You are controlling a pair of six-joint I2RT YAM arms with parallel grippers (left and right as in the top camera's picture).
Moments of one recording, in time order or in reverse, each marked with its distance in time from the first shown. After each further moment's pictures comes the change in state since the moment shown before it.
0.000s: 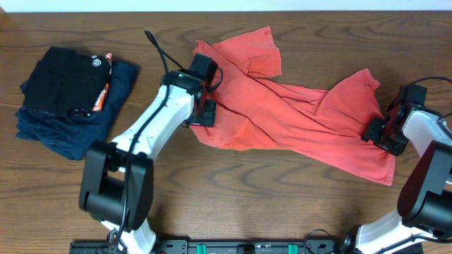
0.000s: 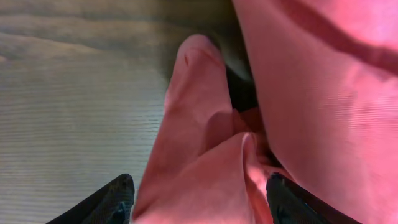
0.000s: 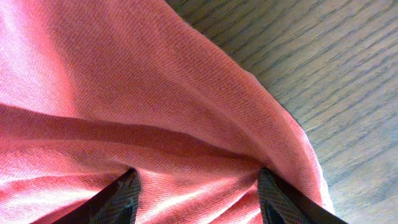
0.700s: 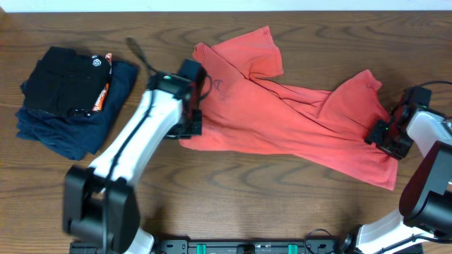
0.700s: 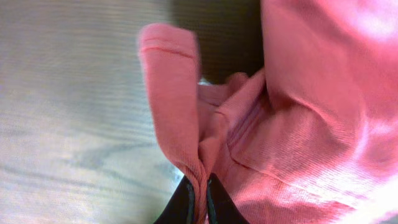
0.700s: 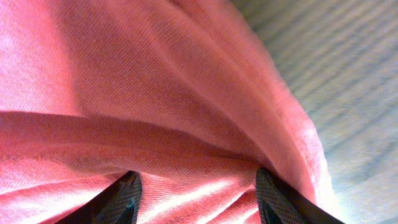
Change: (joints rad) left arm 0.041 -0.179 -0.005 -0.280 0.021 -0.142; right arm -0.047 0.002 0.010 -0.050 -0.009 0.019
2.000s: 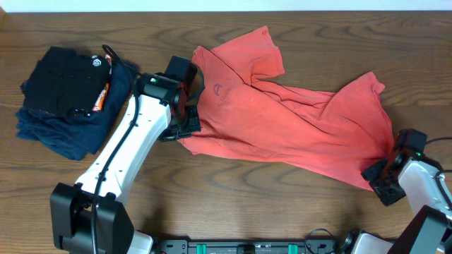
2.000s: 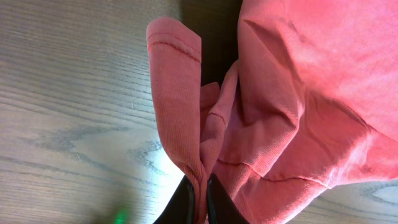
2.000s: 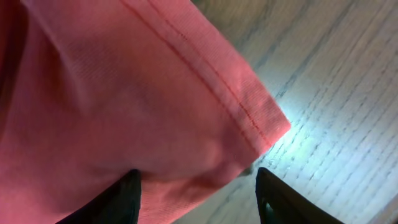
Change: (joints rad) left arm 0.016 -0.049 0.000 -0.002 0.095 -0.095; right arm -0.032 -0.404 -0.419 -0.015 0.107 0.434
